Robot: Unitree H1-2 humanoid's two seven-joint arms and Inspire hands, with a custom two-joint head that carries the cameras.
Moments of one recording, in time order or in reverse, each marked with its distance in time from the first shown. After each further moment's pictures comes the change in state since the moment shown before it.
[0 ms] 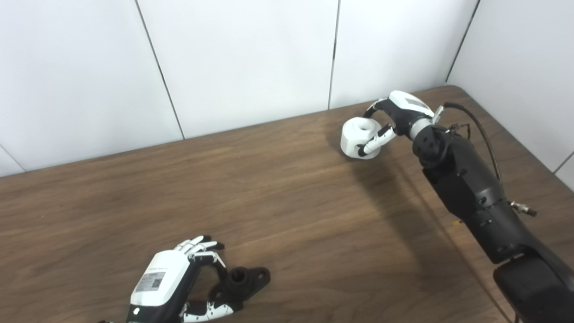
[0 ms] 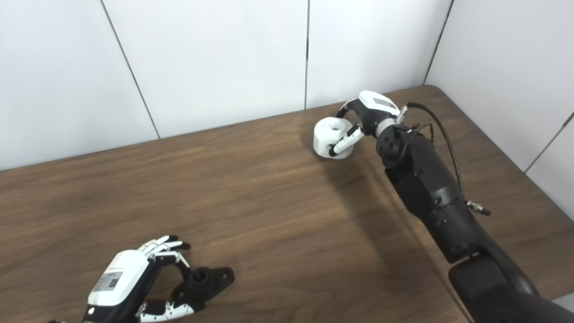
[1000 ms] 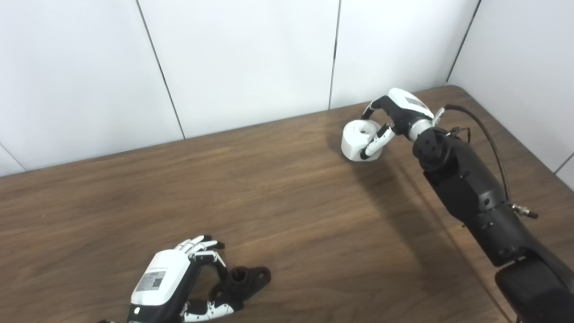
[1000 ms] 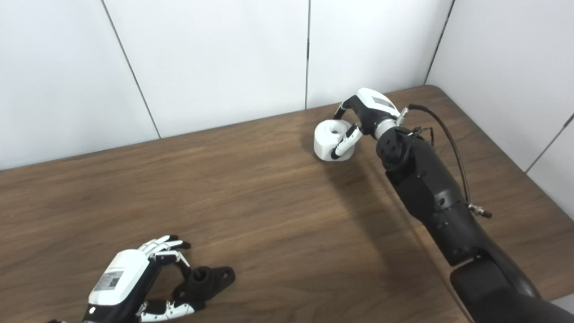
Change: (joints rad) left arm -0.001 -0.007 0.004 0.000 0.003 0.000 -0.003; right arm 0.020 -0.001 -0.005 0.000 0.090 -0.071 -0.109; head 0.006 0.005
